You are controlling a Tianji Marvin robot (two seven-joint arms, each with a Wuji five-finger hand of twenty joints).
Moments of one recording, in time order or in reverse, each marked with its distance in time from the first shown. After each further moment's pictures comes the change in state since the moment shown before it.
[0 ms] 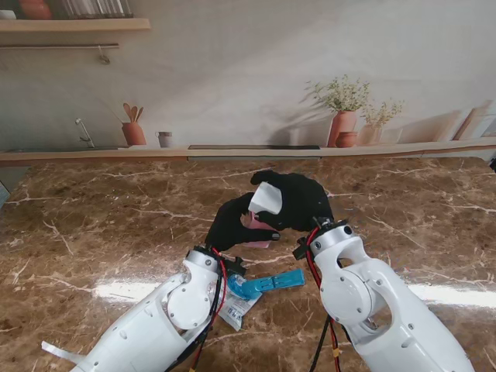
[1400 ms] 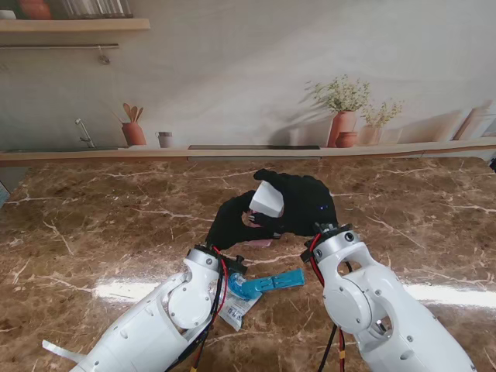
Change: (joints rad) left arm -0.002 -0.002 0.000 -0.010 0.012 -0.004 0.006; right arm -0.038 0.012 0.018 -0.024 -0.182 0.007 -0.012; left_hand 0.000 0.000 0.000 0.000 0.002 0.002 0.000 0.001 0.000 0.000 0.000 0.000 0.000 0.000 0.001 0.001 -0.001 0.000 0.000 0.000; right_hand -0.291 0.333 -0.300 0.222 -0.148 -0.002 -0.130 -0.029 -0.186 -0.164 0.024 -0.171 -0.147 -0.088 -0.115 -0.175 -0.099 -0.020 -0.122 0.012
